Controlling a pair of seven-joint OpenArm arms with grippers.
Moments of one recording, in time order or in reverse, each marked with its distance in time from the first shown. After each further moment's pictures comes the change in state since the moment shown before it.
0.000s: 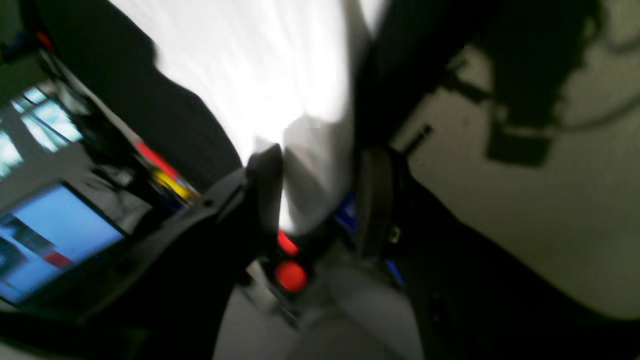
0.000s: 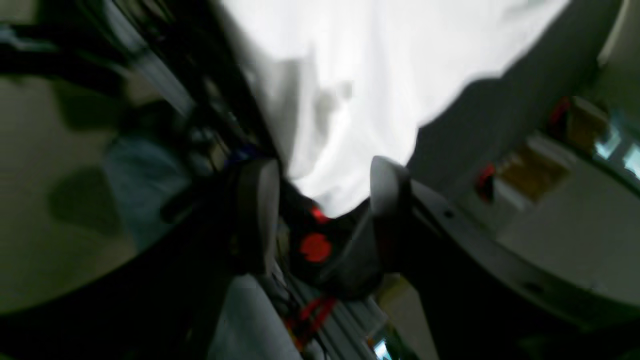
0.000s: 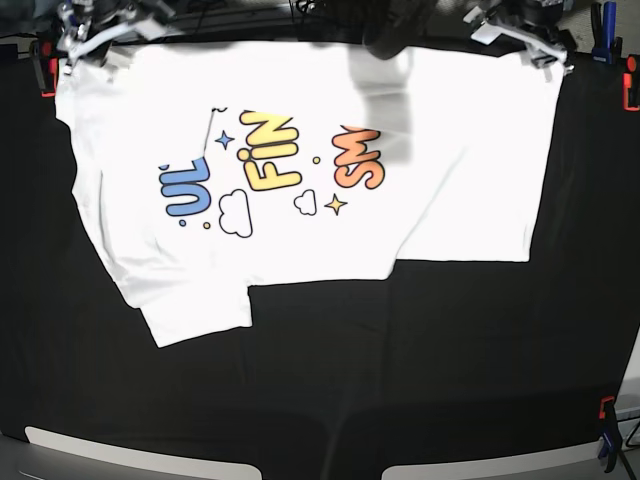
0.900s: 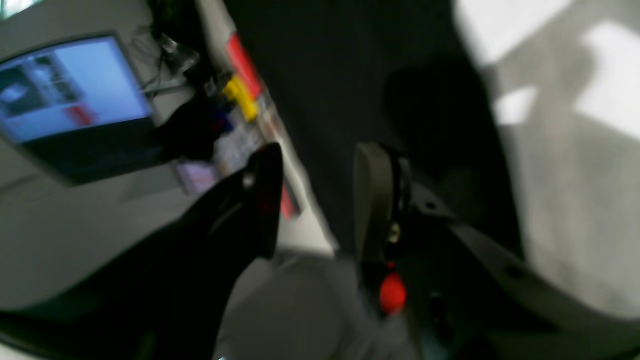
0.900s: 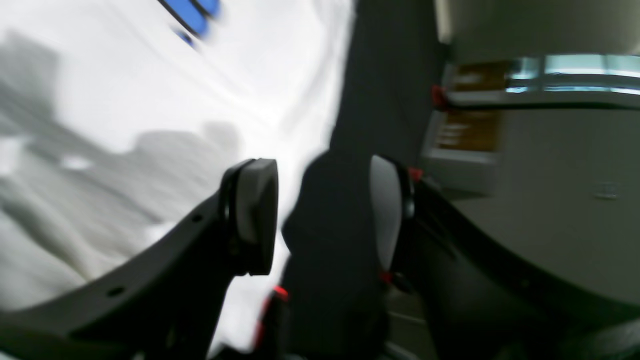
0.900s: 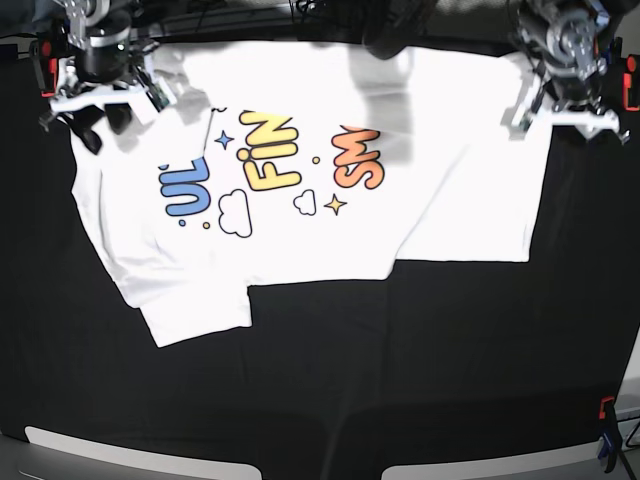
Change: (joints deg) left arm -11.5 2.7 -12.0 1.8 -3.4 1.7 4.6; right arm 15.5 -4.2 0.0 5.3 1.8 -15.0 2.2
